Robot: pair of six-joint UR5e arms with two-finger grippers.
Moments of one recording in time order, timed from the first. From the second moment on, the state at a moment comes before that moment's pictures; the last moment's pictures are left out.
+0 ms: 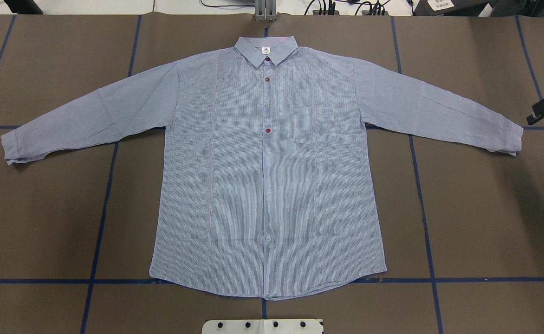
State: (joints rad) left arm -1.55 -1.62 -1.66 -1.81 -2.37 0.06; right arm 1.30 -1.43 1.42 -1.28 2.38 0.43
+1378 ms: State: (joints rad) left arm -1.55 -1.61 -1.67 -1.81 -2.37 0.06; right arm 1.20 -1.43 1.30 -1.08 2.38 0.89
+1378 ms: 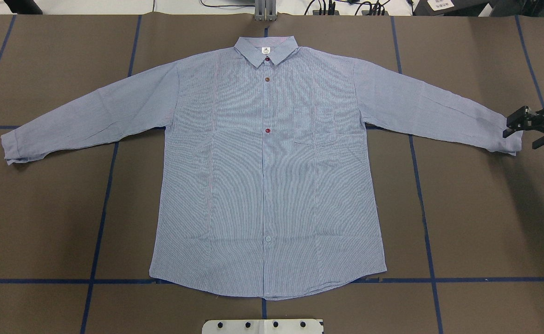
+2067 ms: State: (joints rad) left arm -1.55 -1.61 -1.67 -1.81 -2.37 0.06; right arm 1.18 -1.43 1.27 -1.08 2.38 0.90
